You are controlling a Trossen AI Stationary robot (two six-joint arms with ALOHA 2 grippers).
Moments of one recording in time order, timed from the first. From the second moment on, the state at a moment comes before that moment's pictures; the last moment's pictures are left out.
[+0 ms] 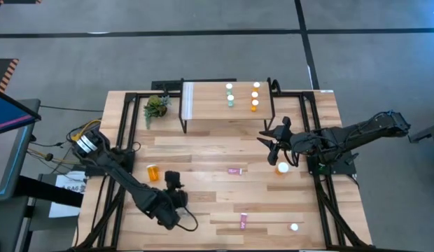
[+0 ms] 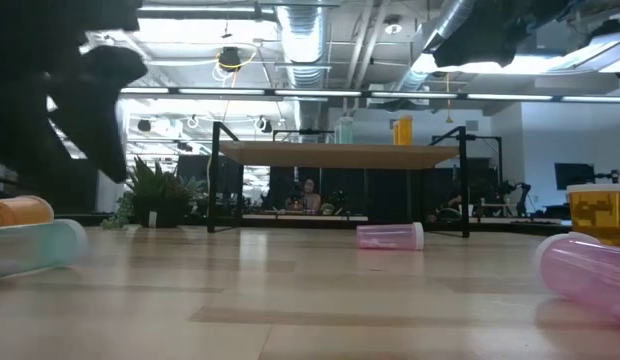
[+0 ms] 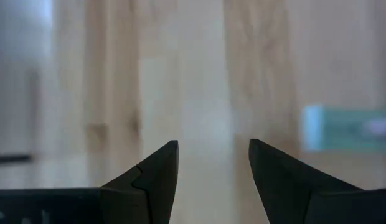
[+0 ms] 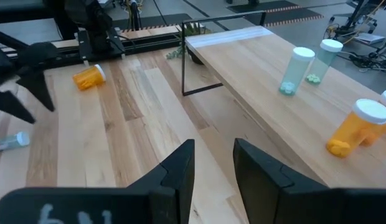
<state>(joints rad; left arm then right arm) -0.72 1.74 1.04 -0.75 -0.59 -0.56 0.24 0.89 0.69 -0.25 0.63 0.28</state>
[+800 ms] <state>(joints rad) -0.65 1.77 1.07 -0.55 -0.12 -1.38 0.24 0.89 0.69 -0.25 0.63 0.29</state>
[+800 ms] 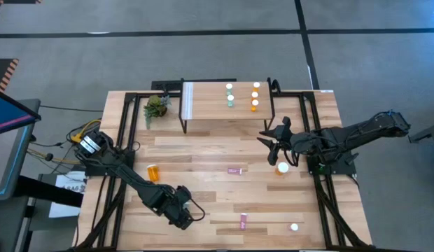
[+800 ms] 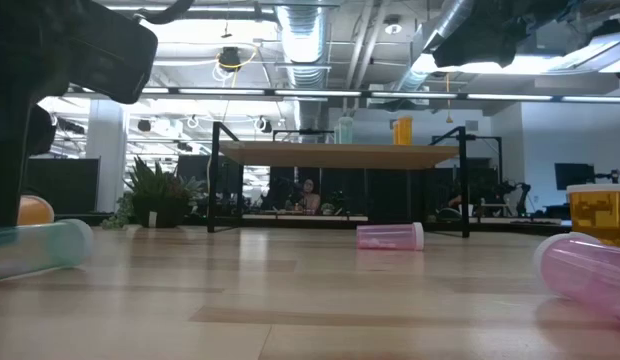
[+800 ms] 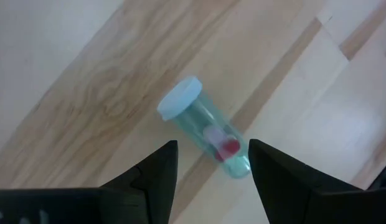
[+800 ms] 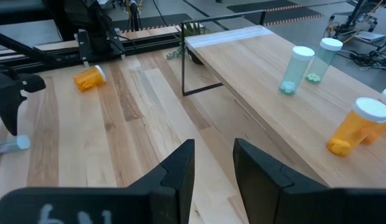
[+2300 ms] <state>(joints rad) -0.52 1.78 1.13 -0.54 -0.43 -0.80 0.24 0.89 0.69 -0.25 0.63 0.29</state>
